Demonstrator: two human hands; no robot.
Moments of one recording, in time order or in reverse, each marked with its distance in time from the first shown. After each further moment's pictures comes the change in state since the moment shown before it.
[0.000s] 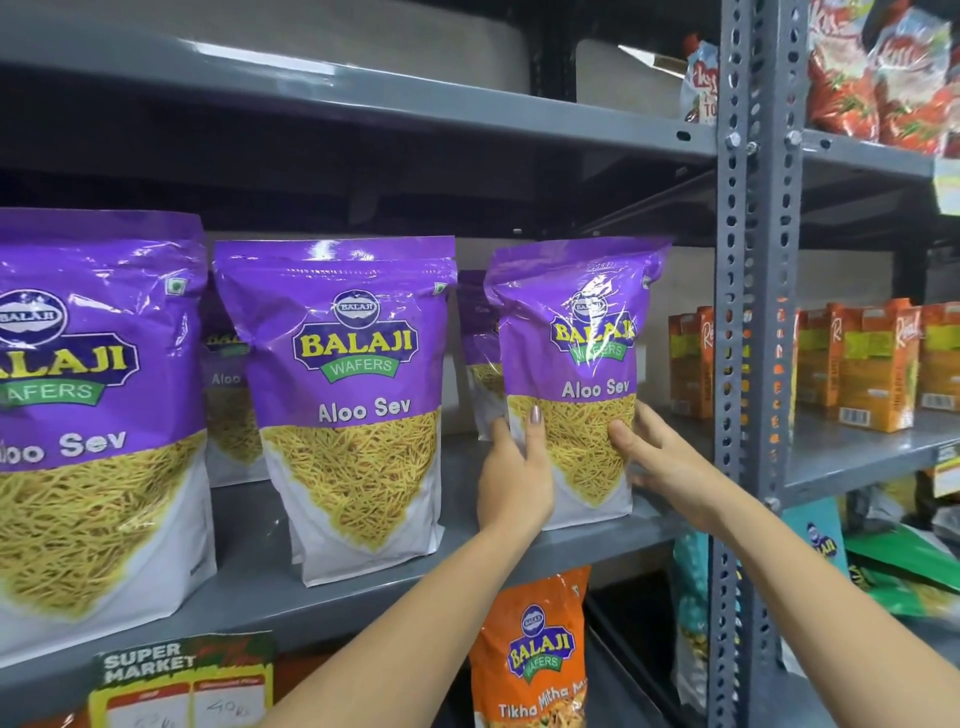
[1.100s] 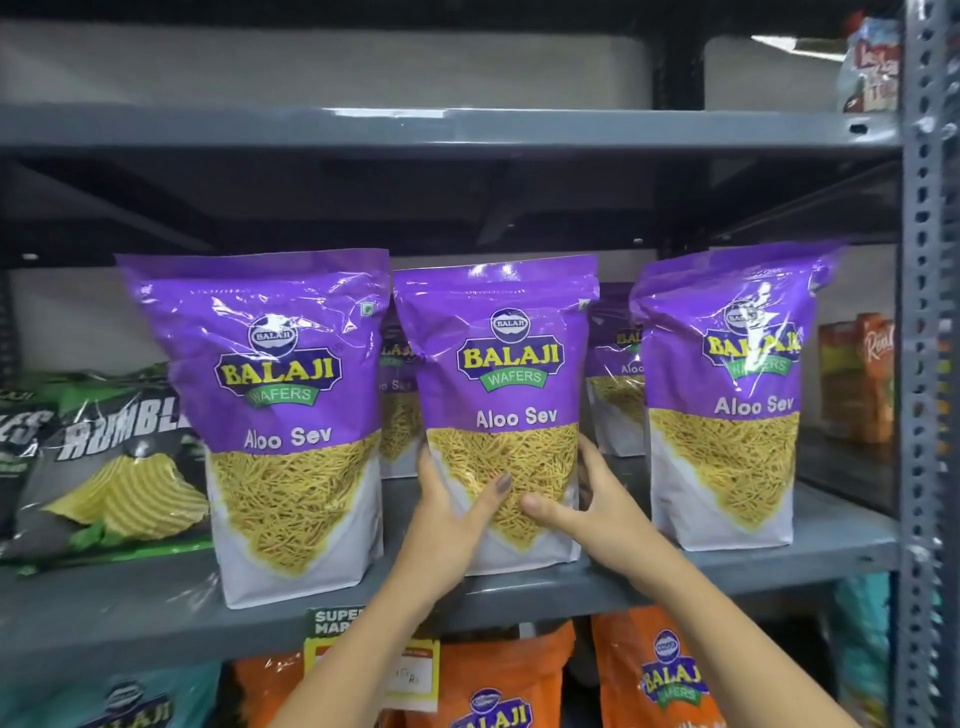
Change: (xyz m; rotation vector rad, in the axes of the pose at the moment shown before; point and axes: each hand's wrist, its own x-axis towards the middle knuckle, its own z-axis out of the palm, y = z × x) left_hand -0.042 -0.051 -0.179 -0.035 0.109 0.131; right_hand -0.003 -0.019 0.191 0.000 -0.141 -0.204
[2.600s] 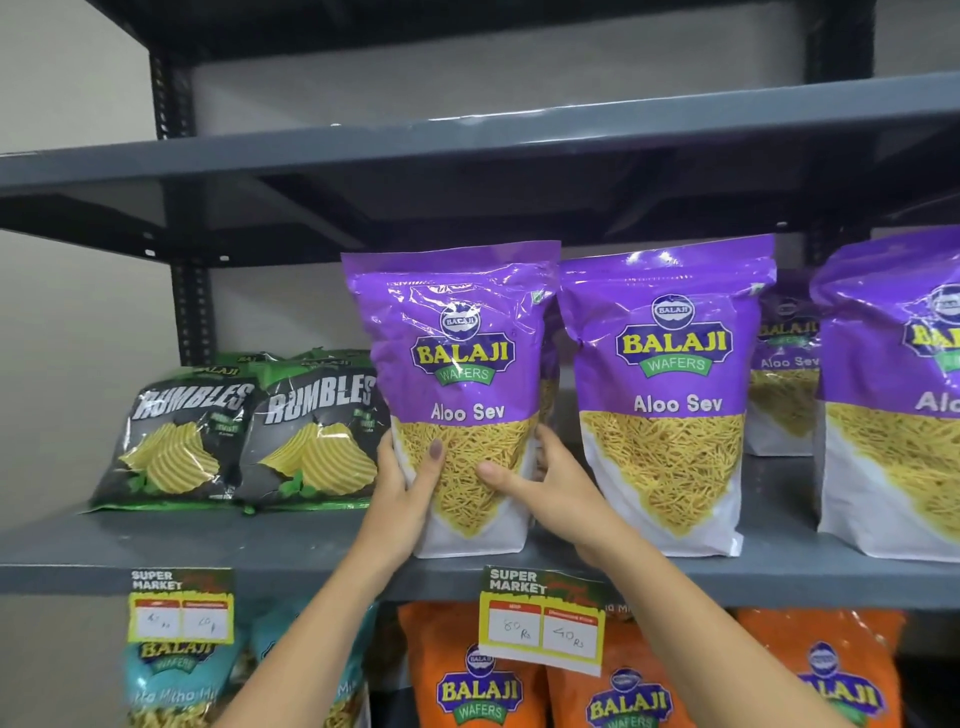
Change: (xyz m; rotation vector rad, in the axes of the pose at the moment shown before) left_hand -0.015 -0.045 -0.169 -0.046 0.197 -0.057; right_hand 0.024 -0.058 0.167 0.128 -0.157 0.064
